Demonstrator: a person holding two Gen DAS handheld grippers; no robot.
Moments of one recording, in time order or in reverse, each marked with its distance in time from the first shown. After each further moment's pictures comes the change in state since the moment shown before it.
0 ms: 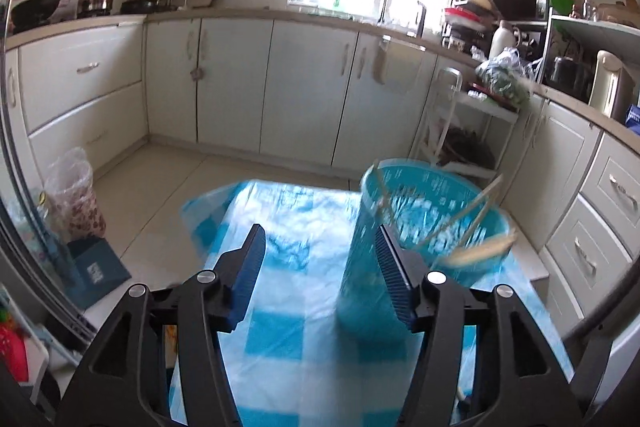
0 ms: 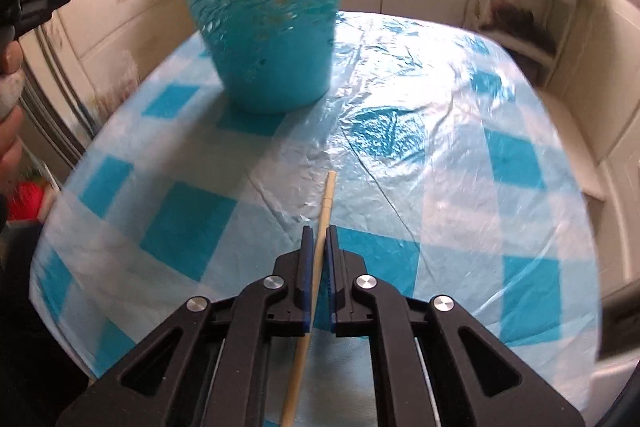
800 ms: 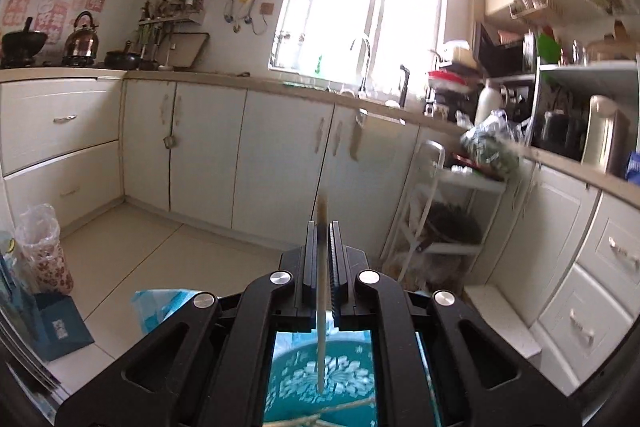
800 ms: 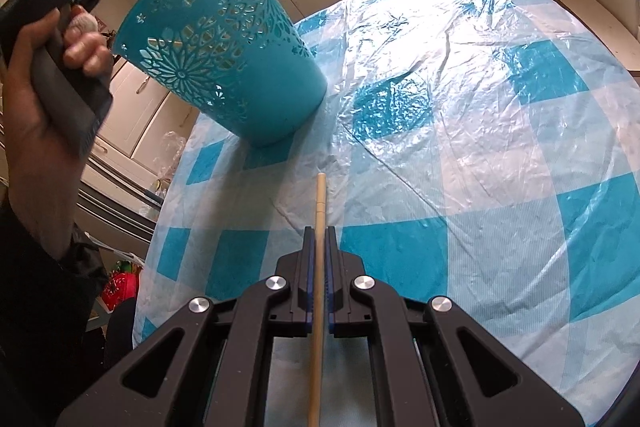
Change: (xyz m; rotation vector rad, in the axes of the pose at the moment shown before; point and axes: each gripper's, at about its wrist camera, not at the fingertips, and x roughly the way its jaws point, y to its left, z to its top) left arm 0.061 -0.085 0.099 0.003 -0.254 -0.045; right arm 0.009 -0.047 -0.012 0.364 -0.035 0.320
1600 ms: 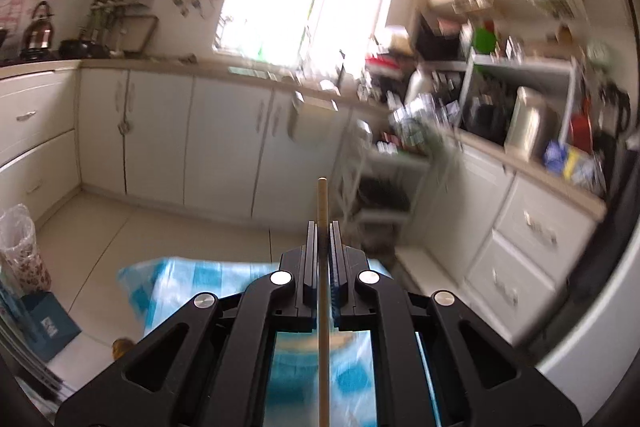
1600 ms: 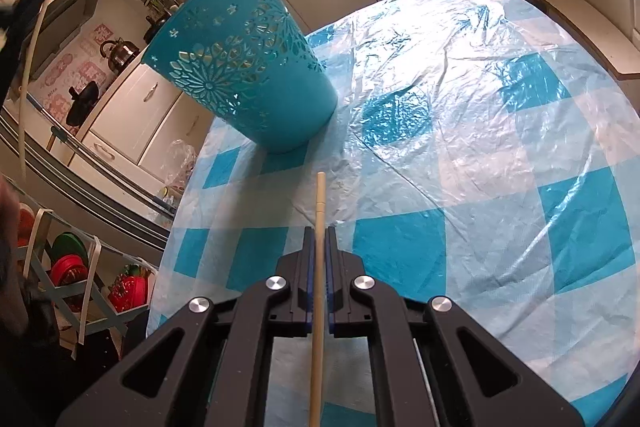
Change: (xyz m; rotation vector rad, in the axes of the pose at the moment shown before) left arm -0.126 0.014 0.036 -0.006 0.069 -0.230; right arm -0.021 0.008 -0.007 0.012 -0.036 0.015
